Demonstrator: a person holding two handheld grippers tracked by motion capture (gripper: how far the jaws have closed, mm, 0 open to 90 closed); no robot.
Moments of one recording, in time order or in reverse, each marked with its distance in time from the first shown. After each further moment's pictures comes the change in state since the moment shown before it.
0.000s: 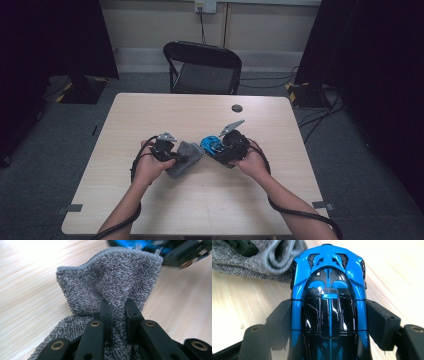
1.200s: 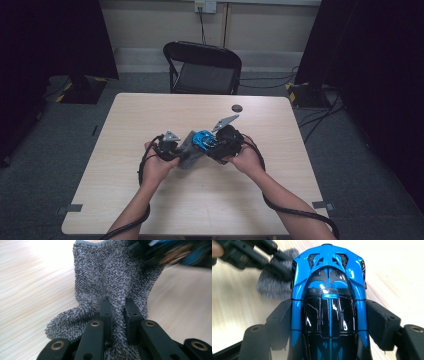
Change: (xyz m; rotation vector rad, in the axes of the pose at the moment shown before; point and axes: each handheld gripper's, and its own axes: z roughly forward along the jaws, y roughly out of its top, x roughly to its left) left arm -0.012 0.008 0.015 -0.084 0.086 -0.006; right arm 0.017 0.030 -0.011 -0.050 0.010 -0.032
